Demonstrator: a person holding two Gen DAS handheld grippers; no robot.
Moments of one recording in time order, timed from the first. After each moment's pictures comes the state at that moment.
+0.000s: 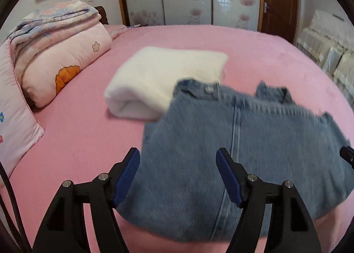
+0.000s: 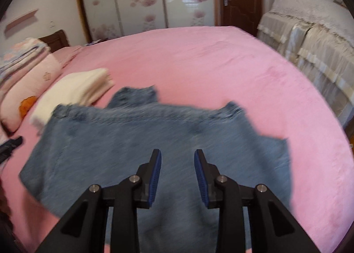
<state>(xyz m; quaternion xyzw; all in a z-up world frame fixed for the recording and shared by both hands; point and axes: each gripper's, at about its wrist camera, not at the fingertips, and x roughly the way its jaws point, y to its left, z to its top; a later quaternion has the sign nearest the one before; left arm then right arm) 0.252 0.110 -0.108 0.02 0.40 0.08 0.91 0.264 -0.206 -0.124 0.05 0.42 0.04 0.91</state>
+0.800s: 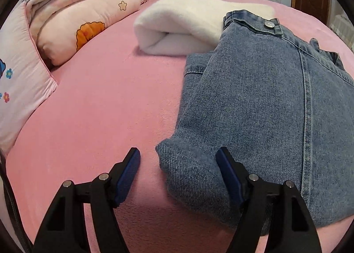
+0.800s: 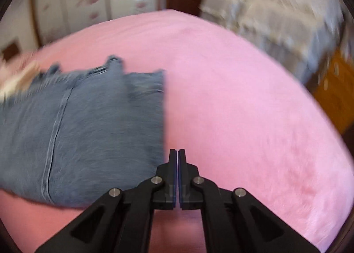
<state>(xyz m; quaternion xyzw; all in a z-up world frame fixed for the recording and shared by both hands) 0.246 0.158 -0.191 0.01 0.47 0.18 0.86 0.175 -0.398 -0.197 0.12 0.44 -0.16 0.88</state>
